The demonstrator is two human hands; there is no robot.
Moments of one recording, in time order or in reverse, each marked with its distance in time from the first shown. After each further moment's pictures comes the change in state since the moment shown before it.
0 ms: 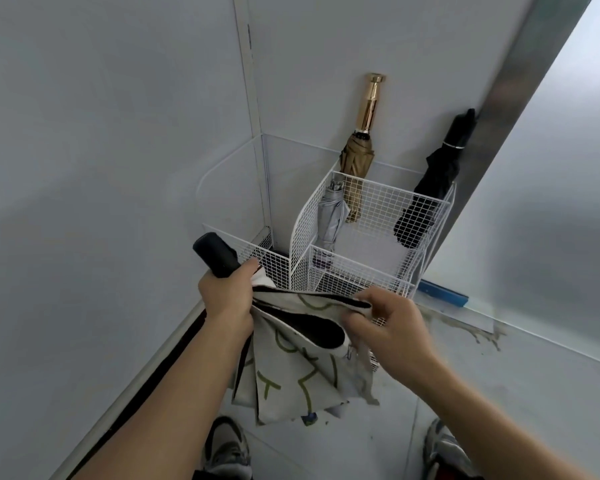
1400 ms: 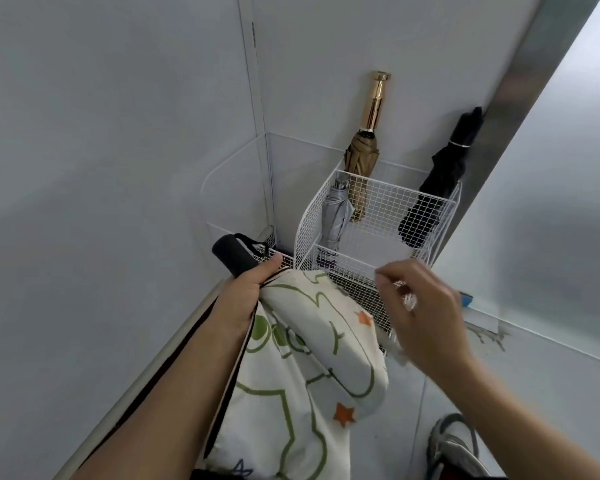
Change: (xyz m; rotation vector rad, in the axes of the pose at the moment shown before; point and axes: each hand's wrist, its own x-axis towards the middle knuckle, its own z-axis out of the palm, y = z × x) left_hand -0.010 0.004 -0.008 -0.038 -0.432 -0.298; right_hand 0.007 0.004 -0.016 -0.253 0.342 -0.440
